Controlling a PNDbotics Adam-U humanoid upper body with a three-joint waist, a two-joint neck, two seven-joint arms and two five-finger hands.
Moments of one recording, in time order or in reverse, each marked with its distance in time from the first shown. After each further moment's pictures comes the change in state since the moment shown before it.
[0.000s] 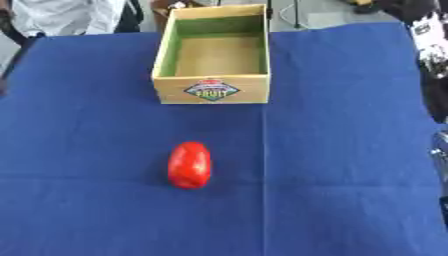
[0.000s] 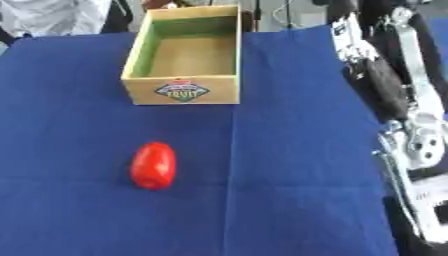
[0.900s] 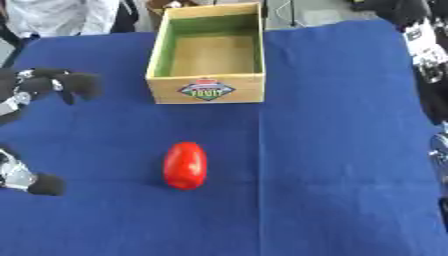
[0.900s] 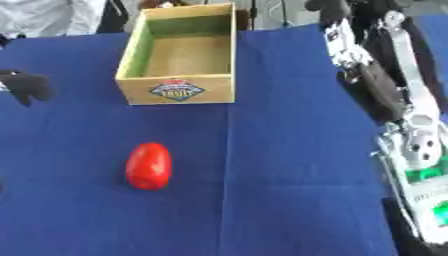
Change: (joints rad) left arm -0.198 0.183 -0.164 0.115 -0.088 0.029 -0.381; right arm 0.000 -0.007 0.009 0.000 0.000 0.004 0.018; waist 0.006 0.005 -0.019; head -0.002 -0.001
